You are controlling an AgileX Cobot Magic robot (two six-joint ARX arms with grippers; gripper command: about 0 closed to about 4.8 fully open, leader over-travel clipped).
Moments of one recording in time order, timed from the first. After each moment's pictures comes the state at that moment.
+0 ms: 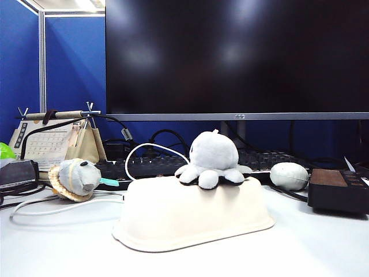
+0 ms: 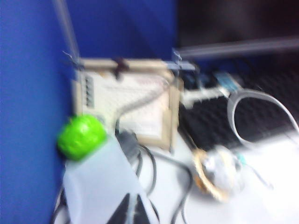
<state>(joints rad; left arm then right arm) 0.03 0.07 0.30 -0.33 0.16 0.11 1.08 0.01 0.69 -0.65 0.37 -0.05</state>
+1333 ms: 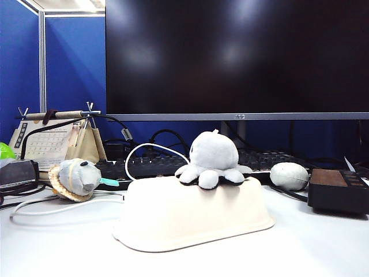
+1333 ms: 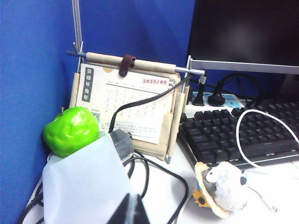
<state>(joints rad) 0.03 0.02 0.06 -0.06 0.14 -0.04 1.08 0.01 0.69 -0.65 0.37 -0.05</state>
